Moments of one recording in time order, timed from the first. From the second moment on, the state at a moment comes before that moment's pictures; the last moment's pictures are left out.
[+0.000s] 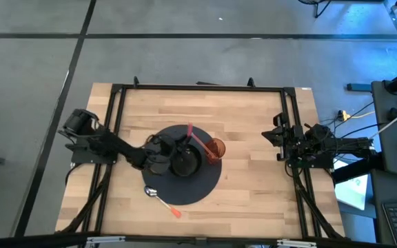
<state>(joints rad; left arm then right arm) -0.36 1.66 0.70 0.73 -1.23 -0.53 0.01 0.01 0.01 0.32 0.05 -0.03</state>
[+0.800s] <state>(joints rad) -0.38 1.81 0.86 0.44 -1.30 -0.61 0.01 0.01 0.01 0.32 0.05 -0.02</state>
